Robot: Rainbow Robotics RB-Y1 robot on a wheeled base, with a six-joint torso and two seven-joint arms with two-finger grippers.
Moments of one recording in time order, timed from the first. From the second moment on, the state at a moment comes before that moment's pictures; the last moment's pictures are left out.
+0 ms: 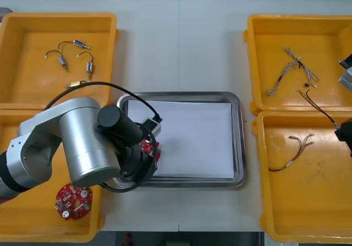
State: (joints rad) right arm -0.16 -0.94 -0.32 -2.52 -1.16 1.92 1.32; left arm -0.54 0.72 -0.82 -2.12 0.66 1.51 -0.98
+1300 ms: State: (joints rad) right arm -0.38 -0.98 -0.09 -2.52 -1.19 1.92 1.32; left arm -0.58 0.64 -0.32 -2.26 0.78 1.91 -0.98
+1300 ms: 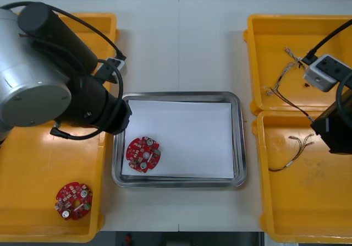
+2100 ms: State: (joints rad) right arm -0.82 -0.76 0.53 -2.42 -1.00 1.92 1.40; left arm -0.66 0.66 0.01 -1.86 0.67 1.91 -1.24
